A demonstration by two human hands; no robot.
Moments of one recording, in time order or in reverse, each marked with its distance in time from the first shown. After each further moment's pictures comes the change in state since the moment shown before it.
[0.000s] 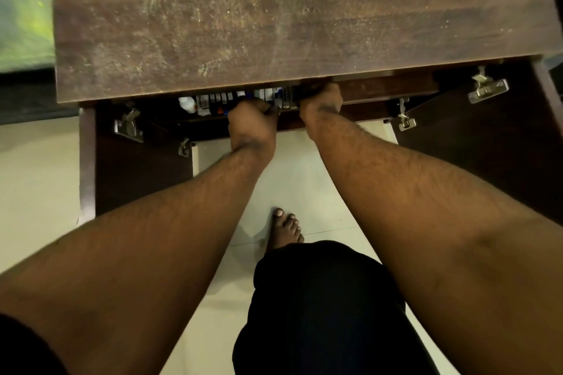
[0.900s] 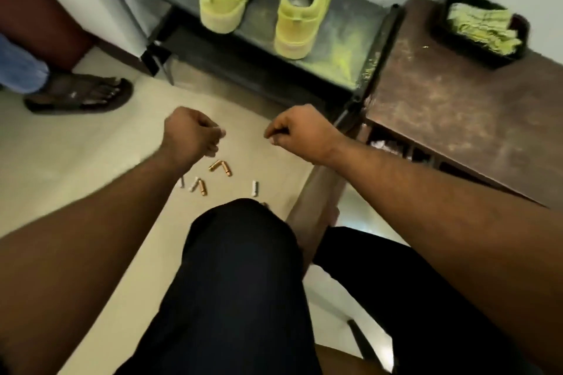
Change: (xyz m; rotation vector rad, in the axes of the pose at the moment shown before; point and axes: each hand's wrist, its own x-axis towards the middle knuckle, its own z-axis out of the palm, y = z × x) left_hand -0.050 -0.139 -0.438 -0.118 0.254 -0.186; right_hand -0.330 -0.102 0.175 -1.016 -0.935 -1.322
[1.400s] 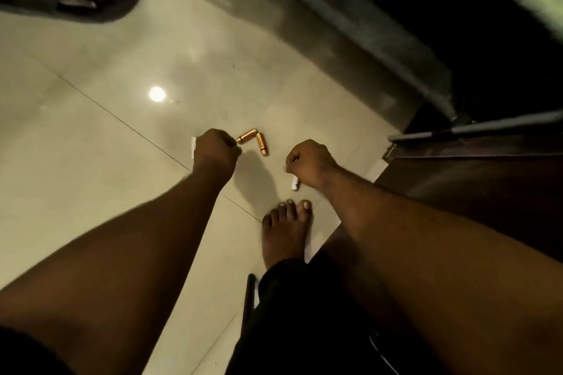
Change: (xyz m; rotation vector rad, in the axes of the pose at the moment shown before) left_hand 0.130 -0.231 0.079 0.143 0.055 -0.364; right_hand 0.147 0.093 0.256 0.137 -0.369 0.477
